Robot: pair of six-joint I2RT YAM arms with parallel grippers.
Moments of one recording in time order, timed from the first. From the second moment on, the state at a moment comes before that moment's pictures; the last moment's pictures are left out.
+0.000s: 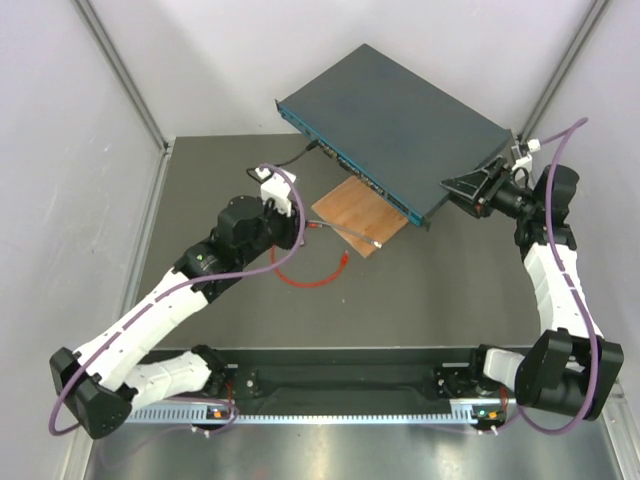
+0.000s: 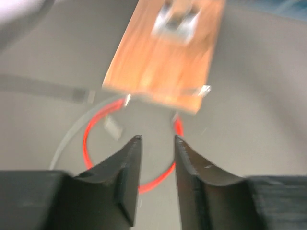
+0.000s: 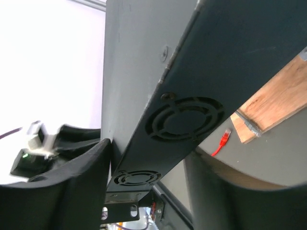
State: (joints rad) left arm -0.71 1.04 1.02 -0.27 -0.08 -0.11; right arm -0.21 1.17 0.92 0.00 -0.99 0.94
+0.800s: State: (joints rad) left arm -0.60 1.51 0.94 -0.35 -0.25 -0.43; right arm -0.26 1.14 0.96 -0.15 -0.96 0.68
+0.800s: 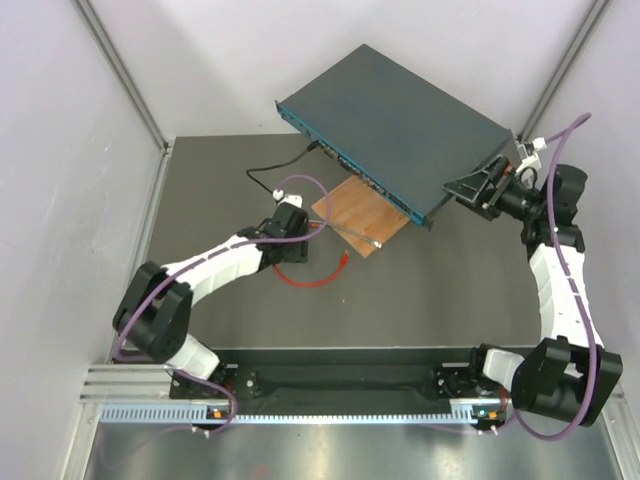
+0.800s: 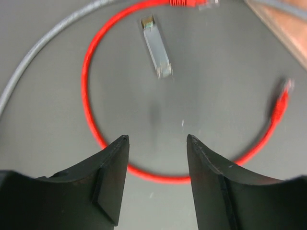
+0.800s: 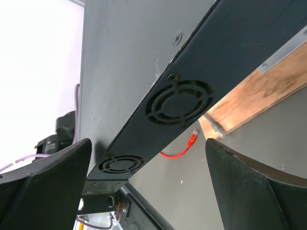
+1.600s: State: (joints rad) left arm -0.53 1.84 1.10 -0.19 -0.31 -0.53; right arm -0.39 1.12 0.99 -0.21 -1.02 0.64
